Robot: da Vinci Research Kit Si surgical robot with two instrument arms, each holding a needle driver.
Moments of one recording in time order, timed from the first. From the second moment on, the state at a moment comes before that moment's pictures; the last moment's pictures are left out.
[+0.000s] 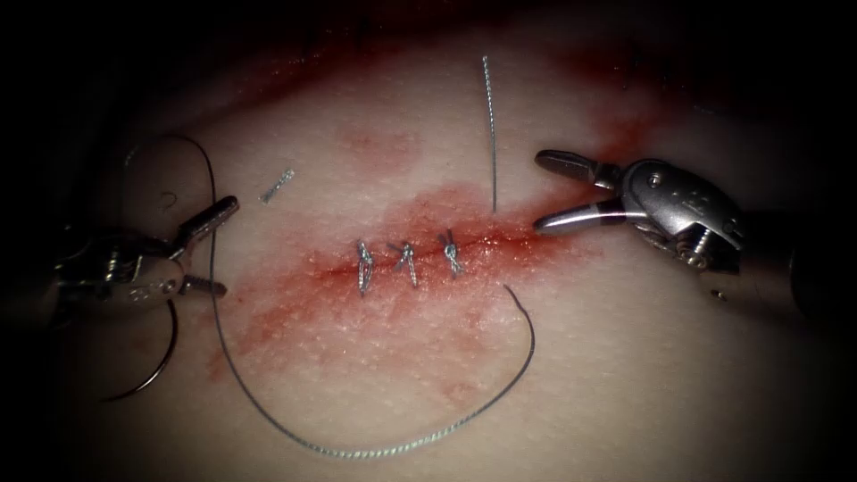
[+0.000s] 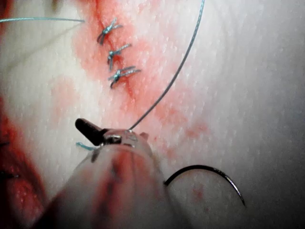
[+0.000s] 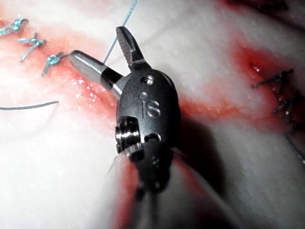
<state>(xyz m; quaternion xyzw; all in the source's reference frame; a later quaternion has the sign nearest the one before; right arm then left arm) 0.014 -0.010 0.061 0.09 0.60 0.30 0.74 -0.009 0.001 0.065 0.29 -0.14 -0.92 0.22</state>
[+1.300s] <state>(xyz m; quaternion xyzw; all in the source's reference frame) 0.023 -0.014 0.057 0.20 0.60 0.13 0.76 -0.016 0.007 0.058 0.37 -0.15 -0.92 -0.02</state>
